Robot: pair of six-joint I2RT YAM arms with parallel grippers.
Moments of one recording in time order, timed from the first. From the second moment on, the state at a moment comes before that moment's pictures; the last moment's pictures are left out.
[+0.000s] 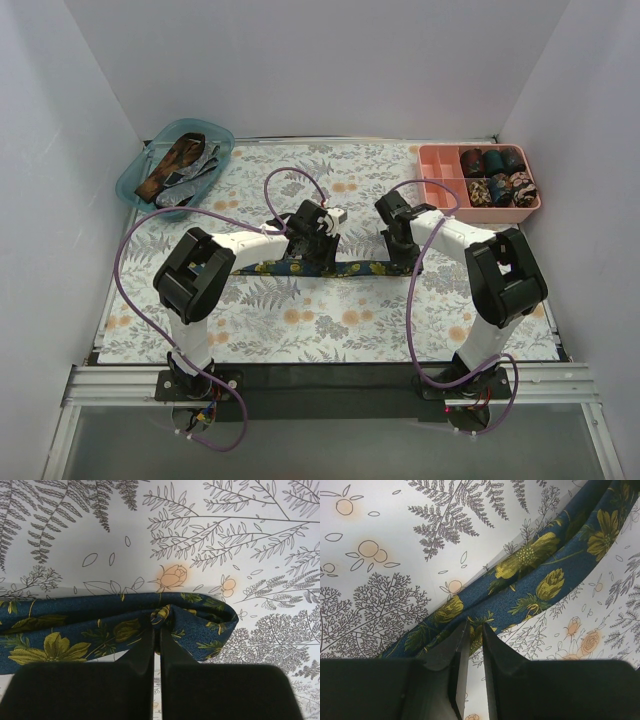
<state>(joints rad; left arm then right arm) -0.69 1.89 1.14 -0.22 0.29 -0.23 0.50 1.74 1.10 -0.70 0.22 0.24</state>
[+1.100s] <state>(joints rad) -0.70 1.89 1.16 -0.25 0.24 -0.24 0.50 1.75 1.17 -0.77 0.18 0.30</state>
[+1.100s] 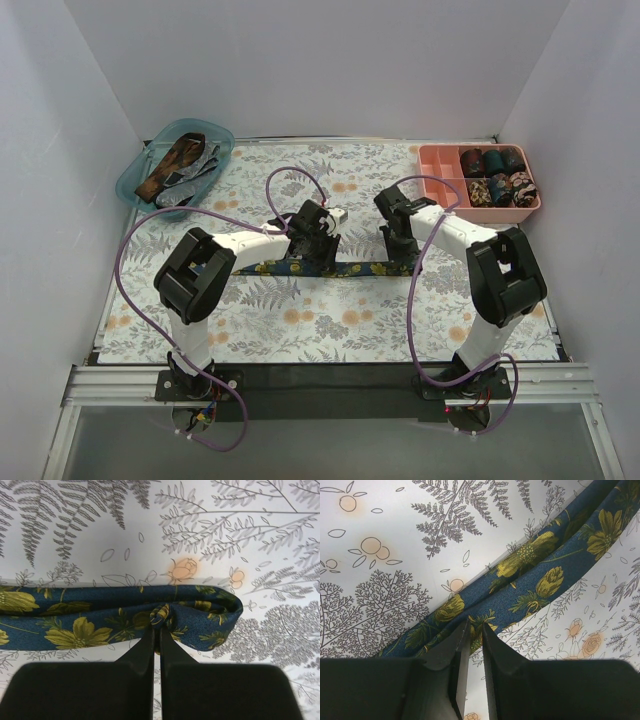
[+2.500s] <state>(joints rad) -0.71 1.84 1.29 -0.43 0.17 -0.22 0.10 1.59 0.70 -0.12 -0.59 0.35</state>
